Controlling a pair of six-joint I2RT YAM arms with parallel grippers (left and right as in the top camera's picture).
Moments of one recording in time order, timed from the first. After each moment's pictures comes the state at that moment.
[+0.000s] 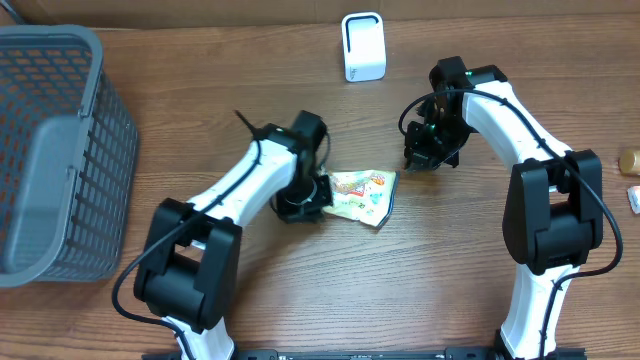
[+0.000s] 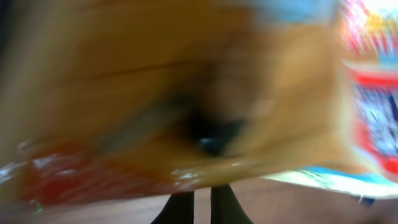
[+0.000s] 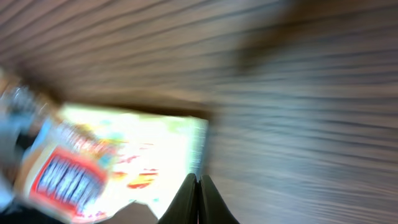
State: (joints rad) left arm -0.41 1.89 1.28 -1.02 0.29 -0.58; right arm 0.20 2.14 1.67 -1.17 -0.45 0.32
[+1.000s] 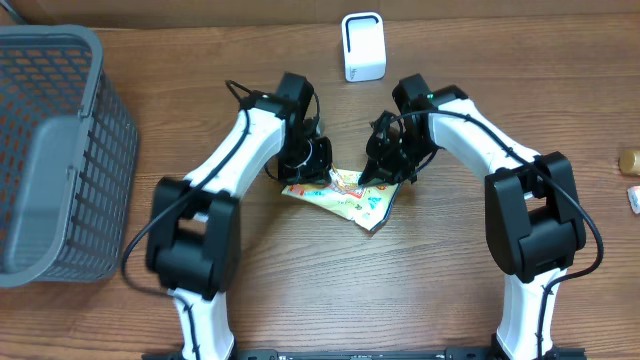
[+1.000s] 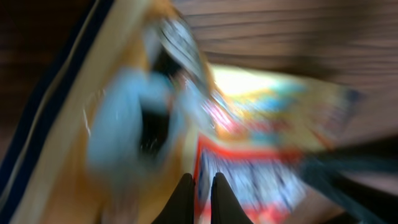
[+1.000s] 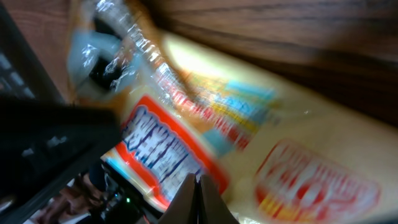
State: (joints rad) left arm -0.33 2.05 1.52 -1.01 0.41 -0.40; right arm 0.34 2.13 1.54 -0.99 -0.72 0.35
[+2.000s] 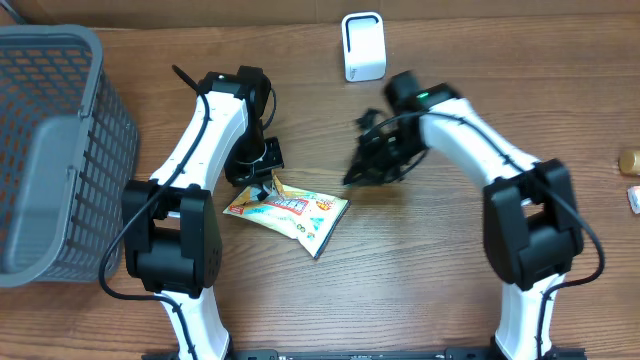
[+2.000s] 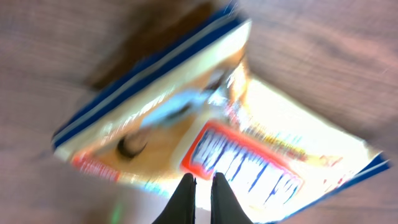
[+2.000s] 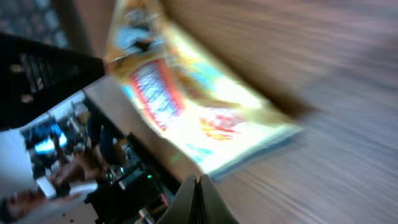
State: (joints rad) left arm -0.18 2.02 1.63 -1.38 0.08 -0.44; right arm 0.43 2.10 1.59 -1.00 -0.86 0.31
